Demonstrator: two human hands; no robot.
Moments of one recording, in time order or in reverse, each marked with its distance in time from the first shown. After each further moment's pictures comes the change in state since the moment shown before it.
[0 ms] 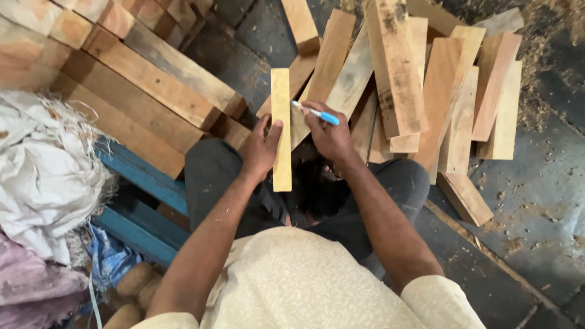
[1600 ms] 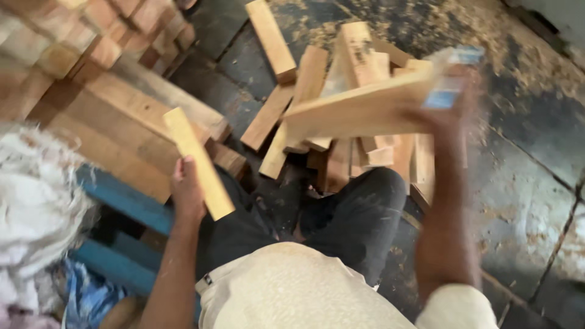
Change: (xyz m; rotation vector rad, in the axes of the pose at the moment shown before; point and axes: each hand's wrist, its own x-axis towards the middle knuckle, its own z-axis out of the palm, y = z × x) left_hand -0.027 -0.065 -0.128 -0.542 0.303 -0.173; right_hand -0.008 -0.077 -0.184 -0.232 0.543 0.086
